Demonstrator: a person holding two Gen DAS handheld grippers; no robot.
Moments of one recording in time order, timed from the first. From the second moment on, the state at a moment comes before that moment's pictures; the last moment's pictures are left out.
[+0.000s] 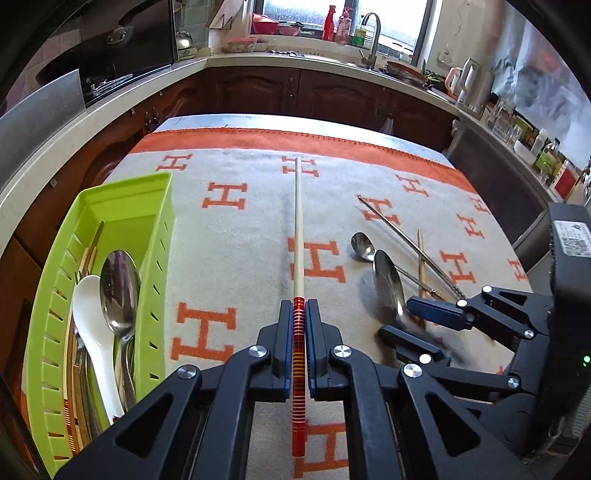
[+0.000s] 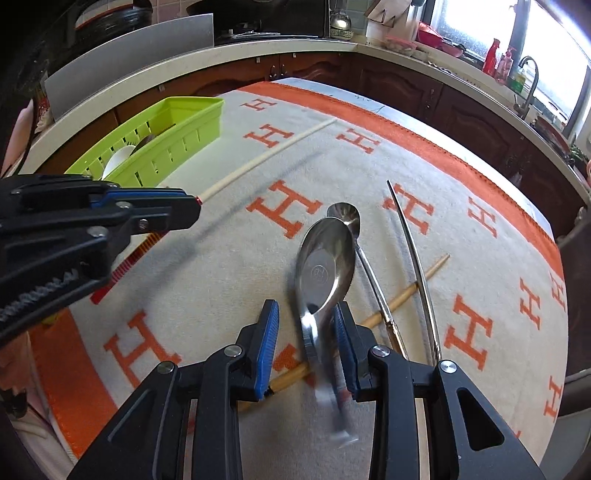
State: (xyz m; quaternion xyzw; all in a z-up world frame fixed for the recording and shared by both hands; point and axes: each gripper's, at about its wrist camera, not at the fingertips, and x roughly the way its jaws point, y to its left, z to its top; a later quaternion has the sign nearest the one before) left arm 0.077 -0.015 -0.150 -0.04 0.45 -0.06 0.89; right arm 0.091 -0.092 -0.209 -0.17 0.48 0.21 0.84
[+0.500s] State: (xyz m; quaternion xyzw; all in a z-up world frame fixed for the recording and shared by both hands) left arm 0.069 -0.002 -0.133 -0.06 0.44 -0.06 0.89; right arm 0.113 -0.128 -0.189 -0.02 0.49 0.21 0.84
